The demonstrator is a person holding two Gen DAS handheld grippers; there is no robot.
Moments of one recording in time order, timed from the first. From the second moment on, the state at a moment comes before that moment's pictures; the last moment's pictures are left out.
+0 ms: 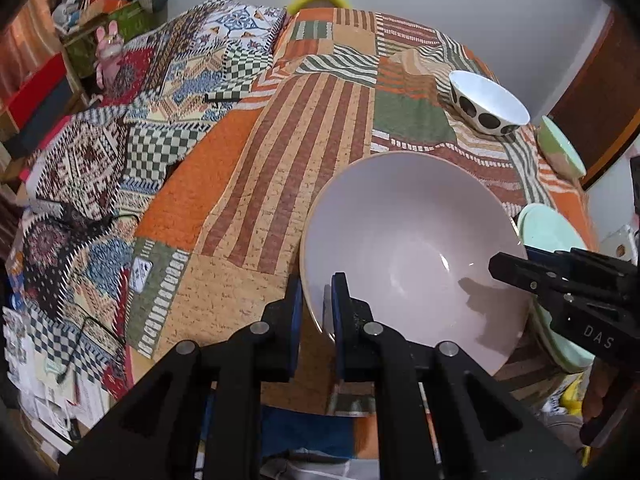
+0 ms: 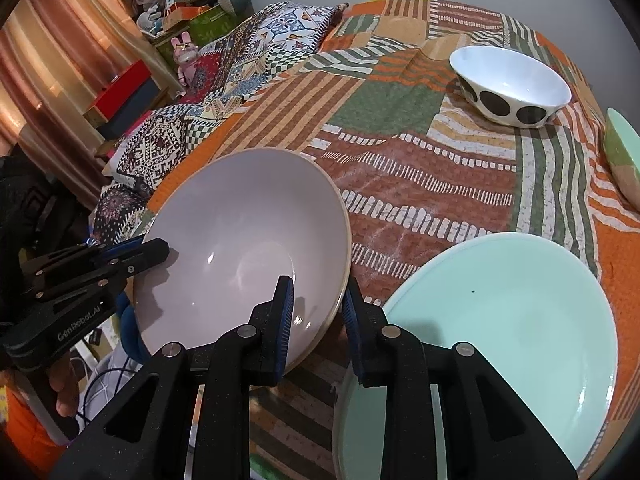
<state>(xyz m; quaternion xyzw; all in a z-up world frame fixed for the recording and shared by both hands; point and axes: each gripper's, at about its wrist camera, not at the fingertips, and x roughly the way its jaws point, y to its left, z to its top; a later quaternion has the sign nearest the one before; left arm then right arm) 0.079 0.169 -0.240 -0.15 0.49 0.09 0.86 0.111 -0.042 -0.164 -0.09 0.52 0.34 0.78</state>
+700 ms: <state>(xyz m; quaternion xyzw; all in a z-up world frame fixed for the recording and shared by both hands) 0.106 0.107 -0.103 -0.07 0.35 0.06 0.93 0.118 -0.123 -0.052 -0.03 0.36 0.33 0.87</state>
